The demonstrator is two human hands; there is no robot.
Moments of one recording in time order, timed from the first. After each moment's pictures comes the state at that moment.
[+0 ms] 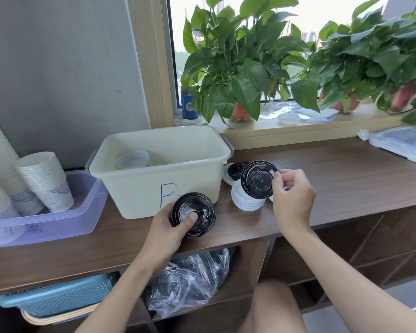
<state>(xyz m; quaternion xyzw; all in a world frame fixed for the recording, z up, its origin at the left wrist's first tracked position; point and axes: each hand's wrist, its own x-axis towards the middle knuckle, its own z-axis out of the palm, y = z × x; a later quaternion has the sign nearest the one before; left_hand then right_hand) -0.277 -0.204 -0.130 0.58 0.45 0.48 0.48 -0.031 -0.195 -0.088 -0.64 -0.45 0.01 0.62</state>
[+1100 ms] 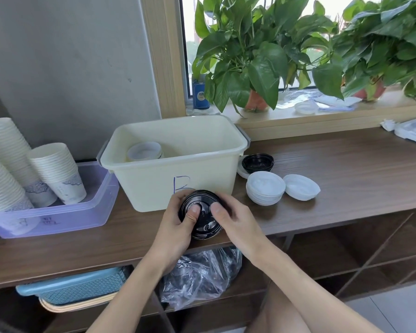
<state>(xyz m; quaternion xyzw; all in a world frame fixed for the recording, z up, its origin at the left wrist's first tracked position) -0.281 -0.206 -0.134 0.58 0.43 0.52 0.45 -0.125 -0.213 -0.125 -0.42 -0.60 0.46 0.50</state>
